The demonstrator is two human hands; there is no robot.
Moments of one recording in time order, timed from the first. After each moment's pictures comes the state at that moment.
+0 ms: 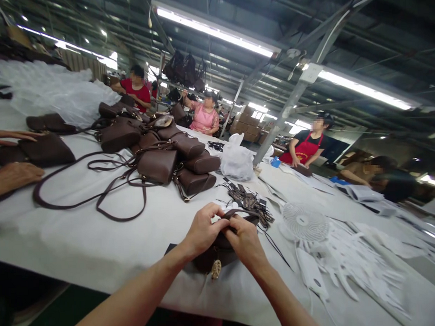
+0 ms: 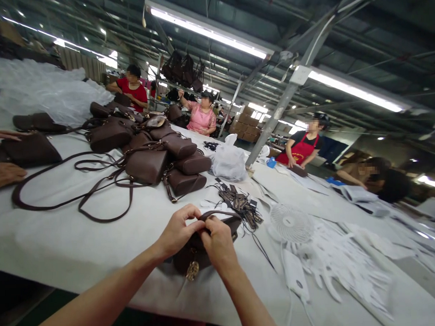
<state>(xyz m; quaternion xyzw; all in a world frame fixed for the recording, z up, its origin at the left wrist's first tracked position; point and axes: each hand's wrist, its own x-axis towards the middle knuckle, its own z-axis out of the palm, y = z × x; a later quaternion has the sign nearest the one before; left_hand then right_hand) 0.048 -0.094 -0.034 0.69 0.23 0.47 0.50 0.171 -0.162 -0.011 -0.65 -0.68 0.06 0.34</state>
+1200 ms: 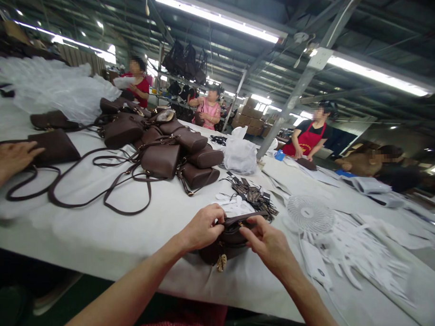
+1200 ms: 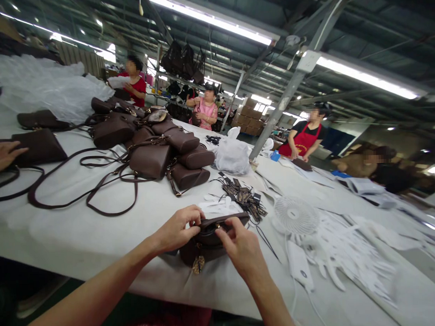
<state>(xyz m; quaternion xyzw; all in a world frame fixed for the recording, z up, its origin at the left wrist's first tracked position) 0.019 -0.094 -0.032 0.82 0.19 0.35 0.41 0.196 -0.203 -0.007 -0.75 -0.55 0.13 0.33</state>
